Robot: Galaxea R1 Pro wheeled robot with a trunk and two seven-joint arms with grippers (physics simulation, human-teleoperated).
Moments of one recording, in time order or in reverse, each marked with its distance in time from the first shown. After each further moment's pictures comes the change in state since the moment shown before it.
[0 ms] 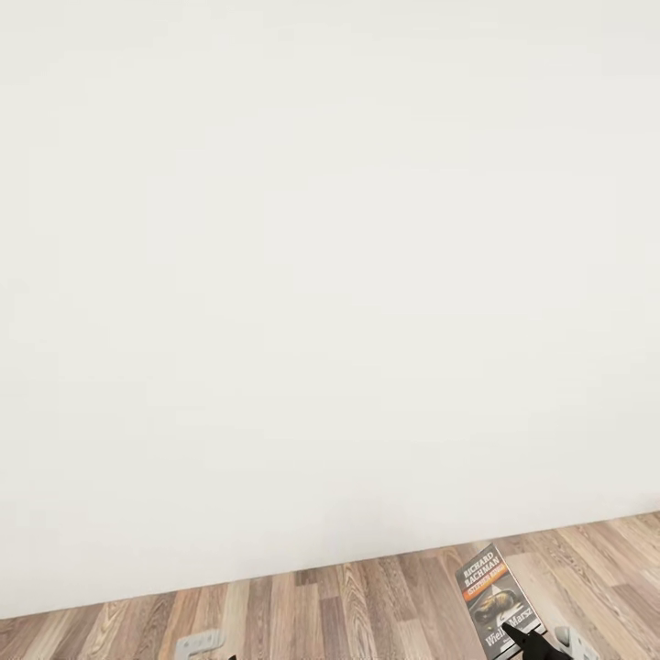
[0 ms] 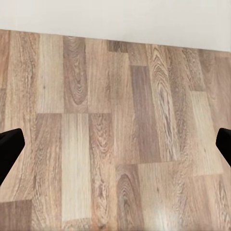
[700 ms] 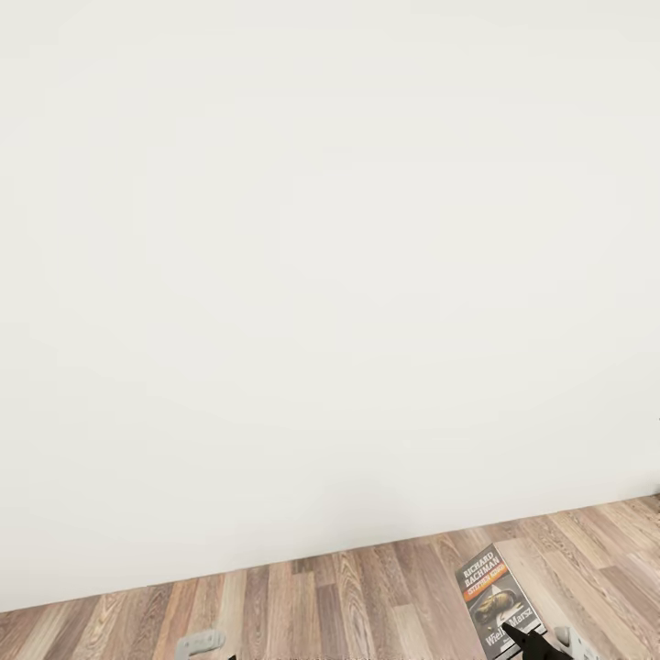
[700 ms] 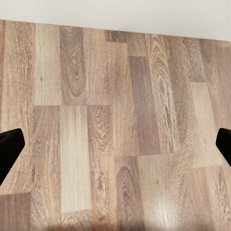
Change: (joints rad) left arm 0.000 0.000 0.000 0.000 0.000 0.000 0.000; right arm 0.000 0.000 0.000 0.000 0.000 0.000 0.000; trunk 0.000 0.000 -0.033
